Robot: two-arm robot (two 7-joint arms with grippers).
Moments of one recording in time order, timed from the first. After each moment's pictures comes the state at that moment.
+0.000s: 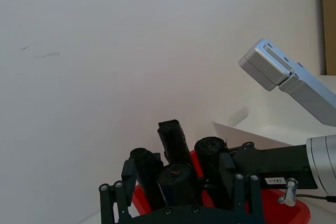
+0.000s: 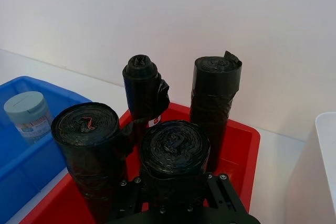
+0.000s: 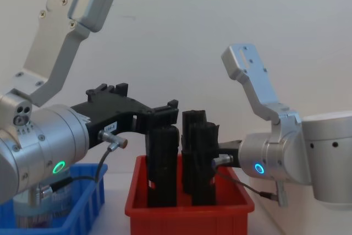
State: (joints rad) left arm -0.24 0.38 0.45 -1.63 -0.20 0.01 -0.01; right arm 0.57 -0.03 -0.37 -0.99 0.10 0.22 0.20
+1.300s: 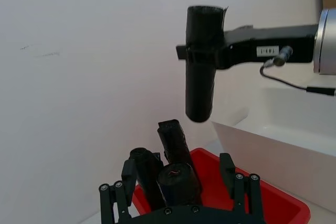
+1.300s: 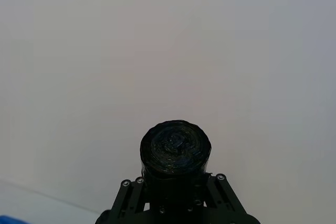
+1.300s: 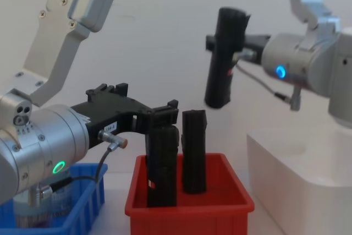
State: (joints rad) left arm -0.24 0.38 0.45 -1.63 -0.20 0.01 -0.01; right arm 0.57 -0.01 -0.31 -1.22 0.13 0.05 0.12
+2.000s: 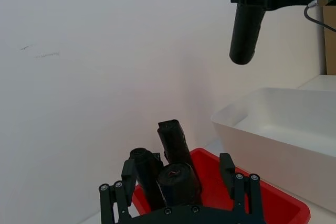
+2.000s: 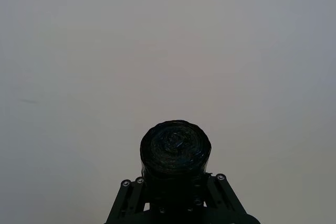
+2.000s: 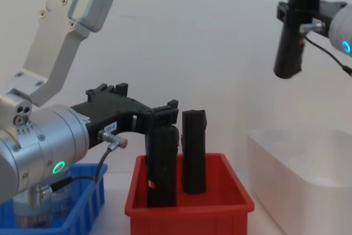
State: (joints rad) left arm -0.24 0.38 0.45 -1.63 -0.20 0.01 -0.01; right arm 0.52 0.07 -0.22 -1.35 0.08 0.02 -0.04
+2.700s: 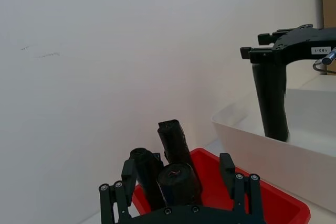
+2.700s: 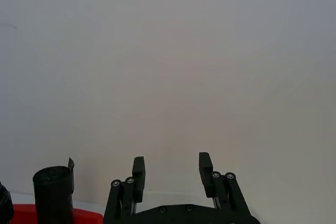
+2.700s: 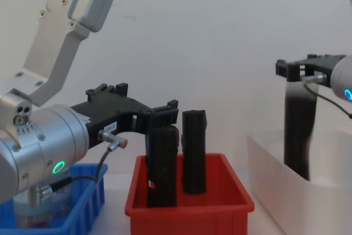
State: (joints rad) left arm -0.24 0.38 0.45 -1.63 -0.20 0.01 -0.01; right arm 0.48 0.08 -0.22 -1.30 0.05 0.13 -0.05
